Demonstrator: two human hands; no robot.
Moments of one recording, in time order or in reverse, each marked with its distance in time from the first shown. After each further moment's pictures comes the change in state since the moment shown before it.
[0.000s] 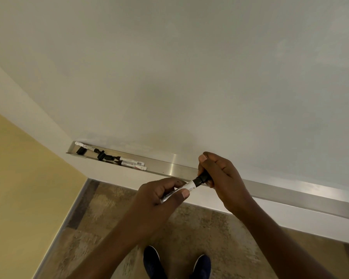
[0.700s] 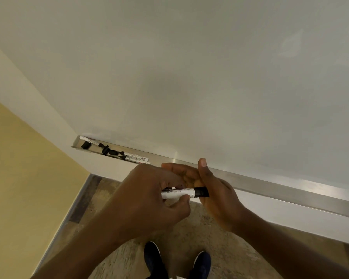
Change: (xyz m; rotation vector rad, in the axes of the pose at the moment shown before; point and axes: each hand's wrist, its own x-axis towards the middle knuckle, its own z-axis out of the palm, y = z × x) left_hand -0.016 0.043 -0.042 0.298 -0.022 0.270; right_hand -0.029 -0.007 0.036 0.278 -0.281 0.244
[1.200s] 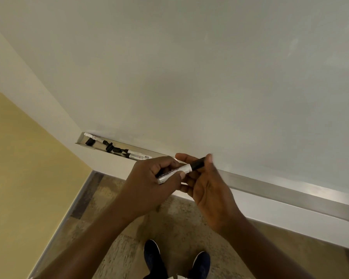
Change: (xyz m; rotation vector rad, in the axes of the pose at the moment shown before) left_hand 0.009 -0.055 0.026 -0.229 0.178 -0.141; right_hand 0.016 0.012 0.016 0.336 0.075 -0.092
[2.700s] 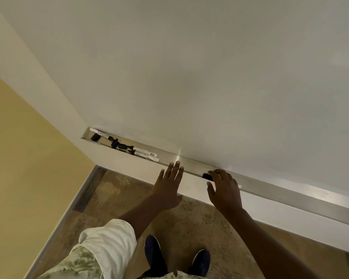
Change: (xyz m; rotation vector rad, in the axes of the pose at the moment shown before) left_hand 0.028 -0.203 0.117 0.826 -0.455 -0.078; right_hand 0.047 0.107 -0.140 -1.687 0.381 -0.098
